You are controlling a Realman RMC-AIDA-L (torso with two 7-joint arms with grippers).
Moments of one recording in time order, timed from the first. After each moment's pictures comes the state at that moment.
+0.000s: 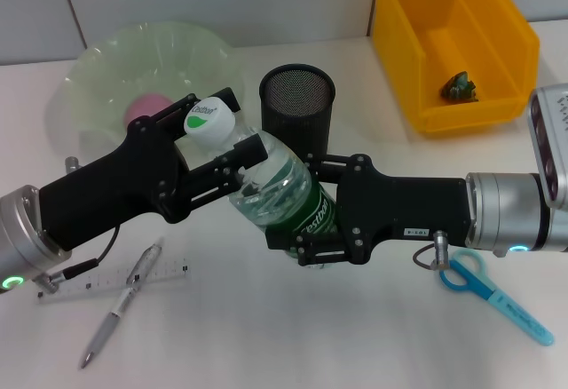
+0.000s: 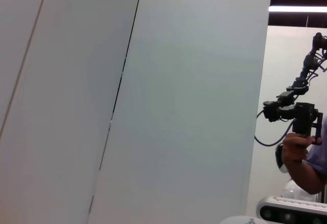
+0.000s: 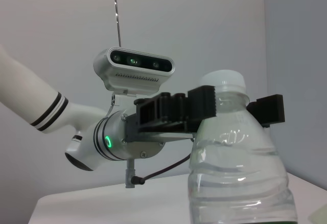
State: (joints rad) left arm -0.56 -2.07 0.91 0.26 1.40 1.77 -0.99; right arm 0.49 2.08 -1.17 -0.54 -1.49 -1.53 1.03
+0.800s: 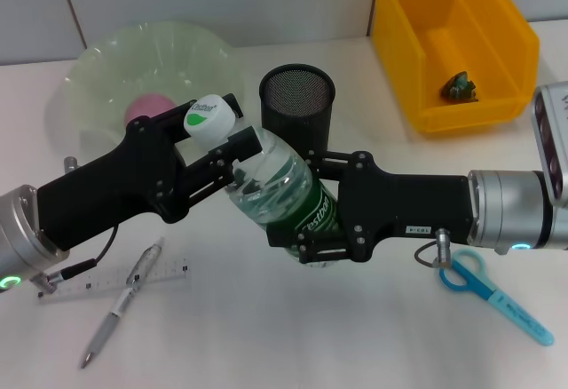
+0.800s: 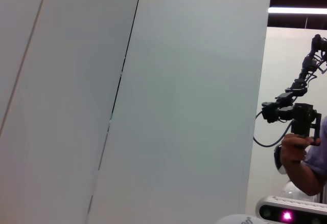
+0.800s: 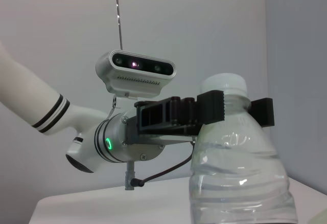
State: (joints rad) left arm -0.55 -2.07 0.90 0.27 1.40 1.78 -1.00; right arm 0.49 2.08 -1.16 -0.55 -1.49 -1.55 1.03
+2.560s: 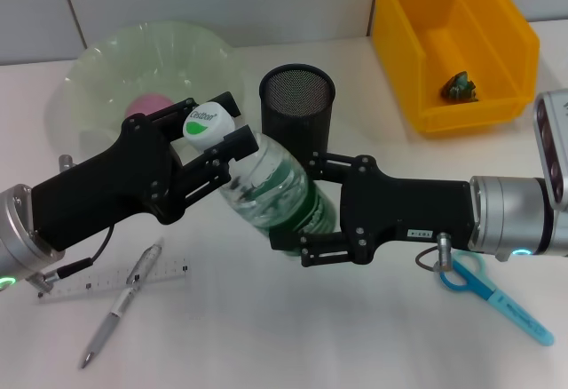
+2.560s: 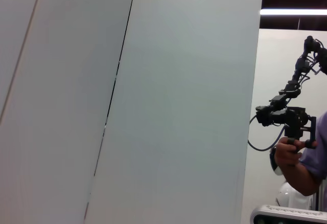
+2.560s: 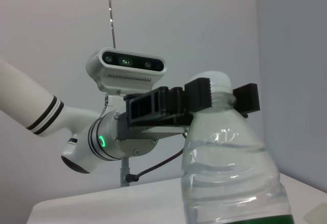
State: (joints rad) left arm -0.55 -2.06 0.90 0.27 1.40 1.80 -0.99; right arm 0.49 2.08 -1.16 -0.52 -1.48 -1.54 1.02
